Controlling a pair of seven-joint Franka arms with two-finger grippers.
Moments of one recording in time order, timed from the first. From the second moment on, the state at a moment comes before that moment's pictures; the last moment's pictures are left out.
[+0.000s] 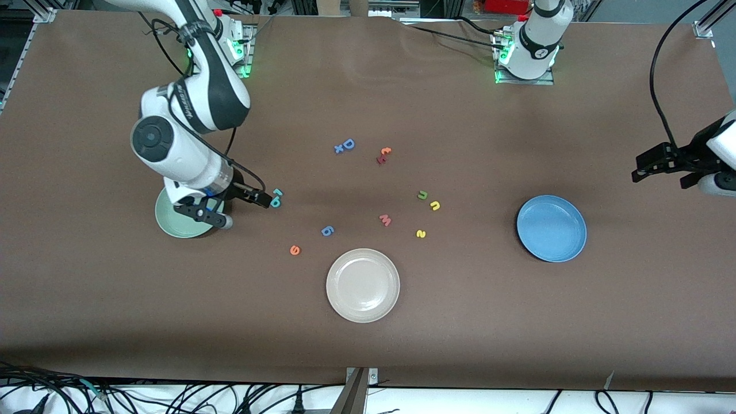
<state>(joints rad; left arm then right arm) -0.19 0.13 0.27 -1.59 -0.11 1.71 0.20 0.46 0.34 -0.10 -1.87 0.18 2.16 0.59</state>
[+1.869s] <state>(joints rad) -0.48 0.58 0.21 -1.60 -0.27 1.98 -0.16 0.51 0.44 -0.10 -2.00 0.18 2.40 0.65</state>
